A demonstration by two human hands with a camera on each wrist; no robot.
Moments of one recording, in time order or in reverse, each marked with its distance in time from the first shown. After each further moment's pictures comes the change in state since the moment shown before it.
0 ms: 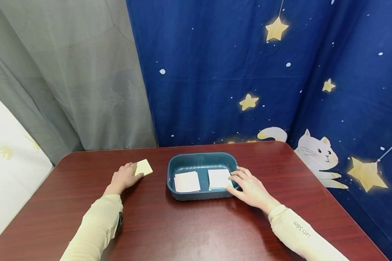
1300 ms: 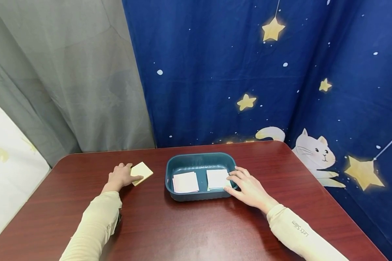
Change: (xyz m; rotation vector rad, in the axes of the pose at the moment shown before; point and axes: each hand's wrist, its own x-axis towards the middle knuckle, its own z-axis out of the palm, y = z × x) left_hand 0.006 -0.006 -0.004 -0.005 -0.007 -0.067; right_hand -0.001 0.001 0.001 0.000 0.007 -0.004
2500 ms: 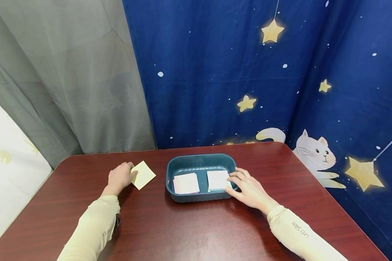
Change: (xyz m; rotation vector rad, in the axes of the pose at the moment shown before) left_hand -0.008 0.007 -0.008 0.016 0.191 0.081; right_hand -0.002 -0.001 0.000 0.011 0.009 0.003
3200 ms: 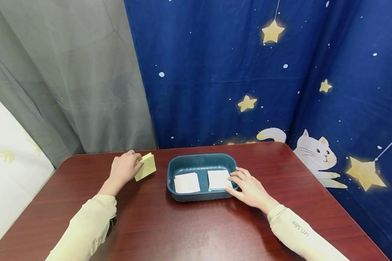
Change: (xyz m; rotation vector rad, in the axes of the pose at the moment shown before) left_hand -0.008 0.040 -0.043 0.059 0.246 0.237; right_hand 0.000 0.000 0.000 -0.001 -0.015 0.008
